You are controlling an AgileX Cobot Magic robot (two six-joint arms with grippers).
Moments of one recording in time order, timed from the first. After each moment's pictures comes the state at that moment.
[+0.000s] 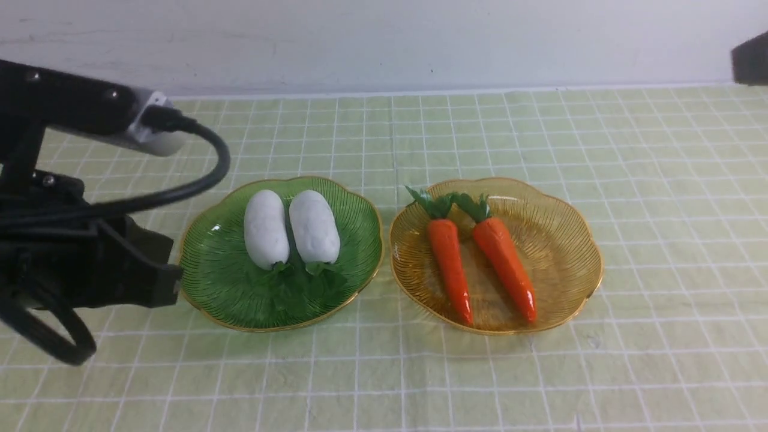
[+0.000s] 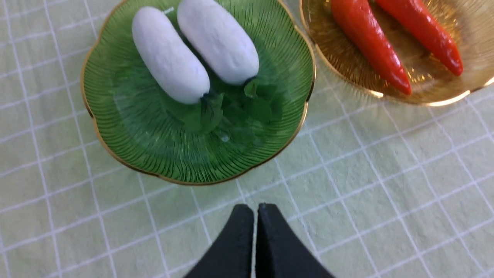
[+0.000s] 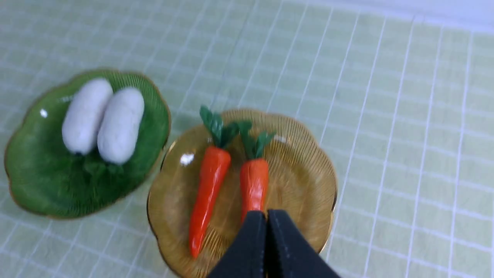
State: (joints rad) right arm 0.18 1.03 -1.25 0.23 0.93 -0.18; left arm -0.37 0.95 -0.95 -0.02 0.82 -0.02
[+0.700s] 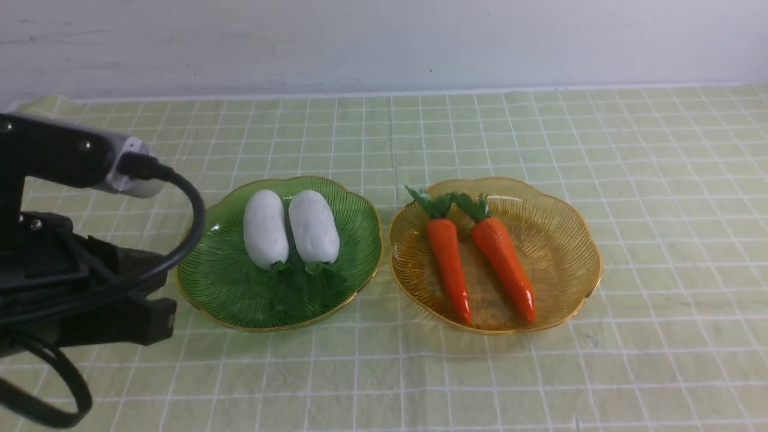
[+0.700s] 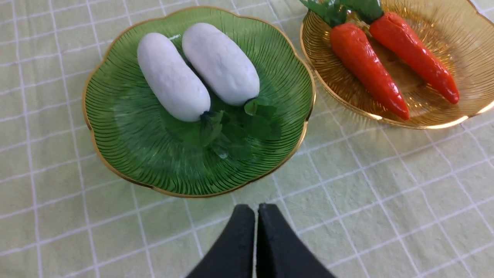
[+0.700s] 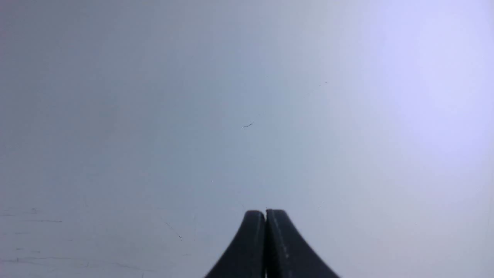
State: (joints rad) right arm 0.18 -0.01 -0.29 0.28 0.07 -0.24; left arm -0.37 0.81 -0.77 -0.01 0.70 -0.06
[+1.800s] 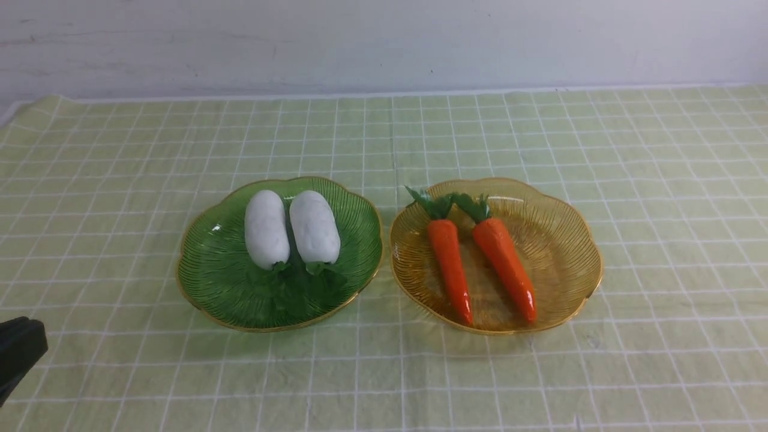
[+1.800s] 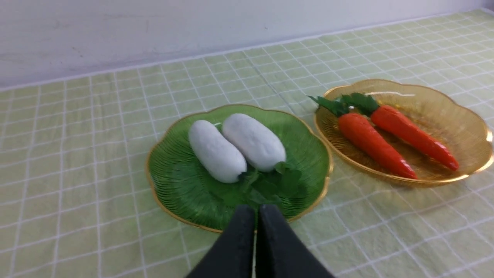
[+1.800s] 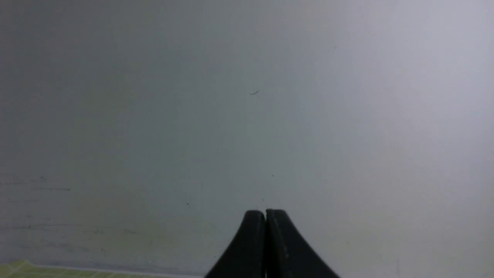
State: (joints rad) right arm 0.18 -0.01 -0.28 0.28 0.14 -0.24; left arm -0.31 0.25 -0.45 0.03 0.55 -0.01
